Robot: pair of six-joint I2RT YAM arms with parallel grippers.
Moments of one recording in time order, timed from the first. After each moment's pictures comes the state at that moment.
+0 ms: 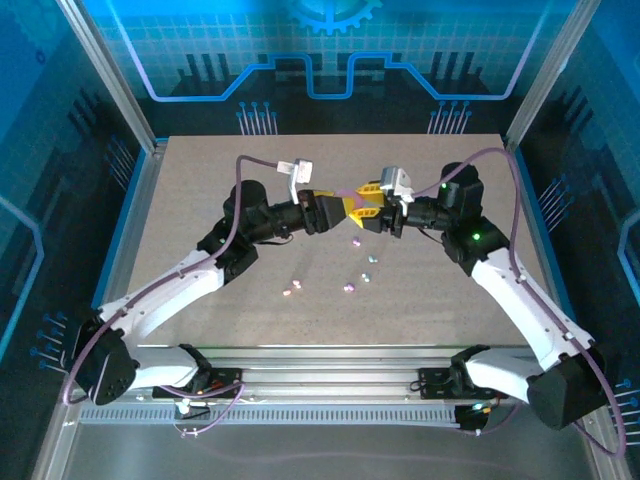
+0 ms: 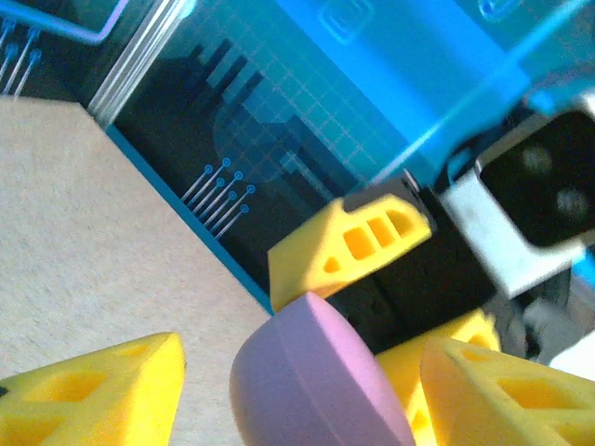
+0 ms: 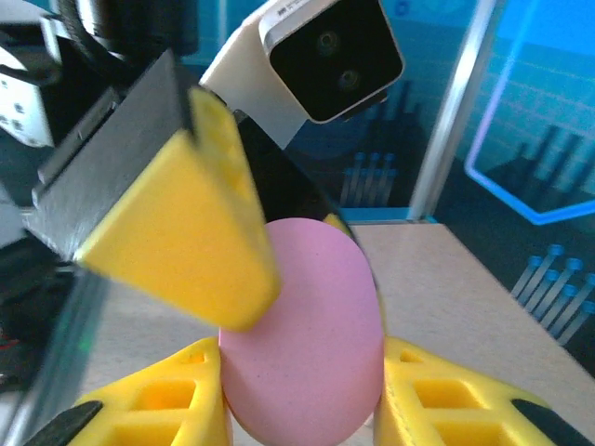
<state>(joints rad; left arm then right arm) -0.62 1.26 0.98 0.29 0.53 -0.69 0.37 1.16 1.07 -0.13 -0.93 -0.30</state>
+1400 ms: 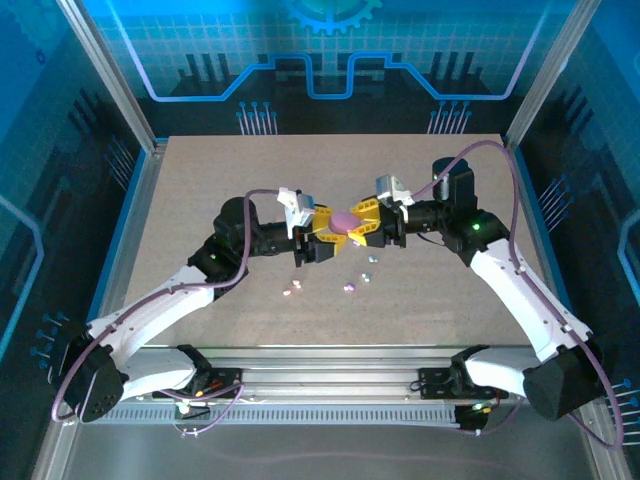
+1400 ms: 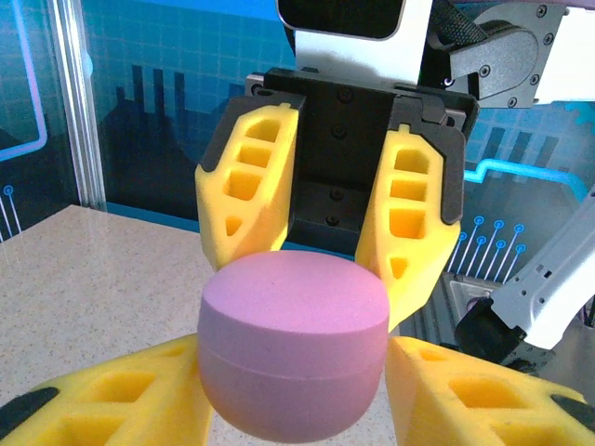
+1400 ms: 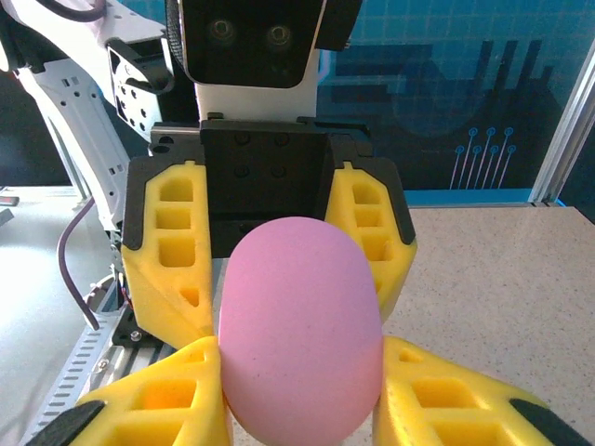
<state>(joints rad) -0.62 1.17 0.85 0.31 0.69 -0.12 0.36 1.19 1.13 -0.35 -1.11 -0.40</state>
